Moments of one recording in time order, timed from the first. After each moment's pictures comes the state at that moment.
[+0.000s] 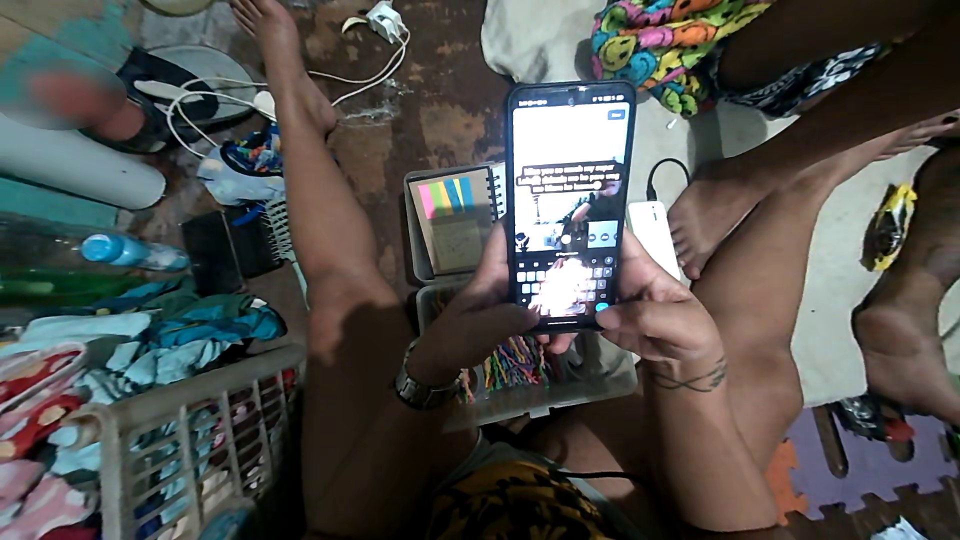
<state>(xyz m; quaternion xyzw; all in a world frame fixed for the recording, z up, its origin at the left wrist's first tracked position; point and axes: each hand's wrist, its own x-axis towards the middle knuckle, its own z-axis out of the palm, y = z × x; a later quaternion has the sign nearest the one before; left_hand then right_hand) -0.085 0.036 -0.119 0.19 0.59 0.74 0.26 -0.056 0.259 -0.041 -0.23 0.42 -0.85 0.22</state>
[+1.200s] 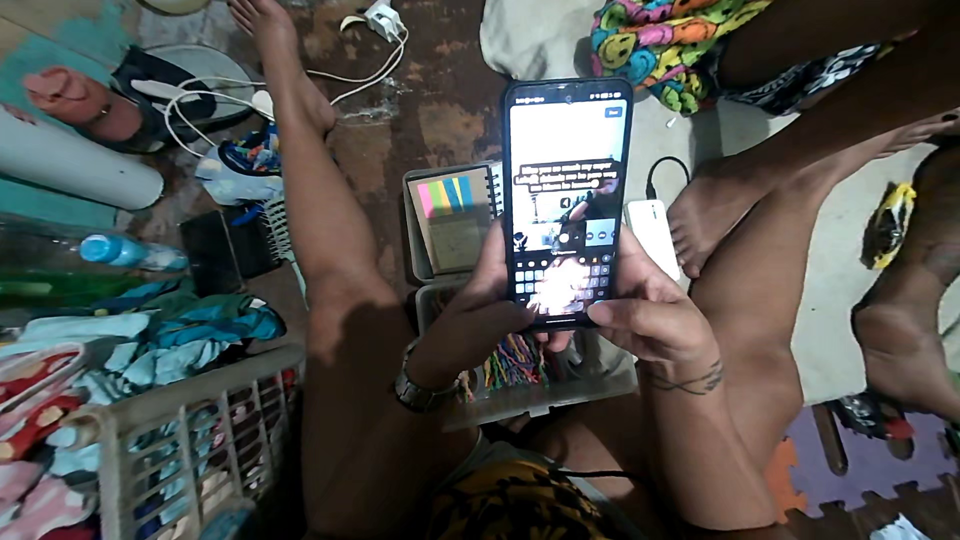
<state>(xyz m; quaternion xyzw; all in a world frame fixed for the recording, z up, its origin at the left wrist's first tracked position) -0.077 0.043 -0.054 0.23 0.44 0.82 0.28 -0.052 0.253 -0.035 -0.20 0.46 -0.84 0.19</state>
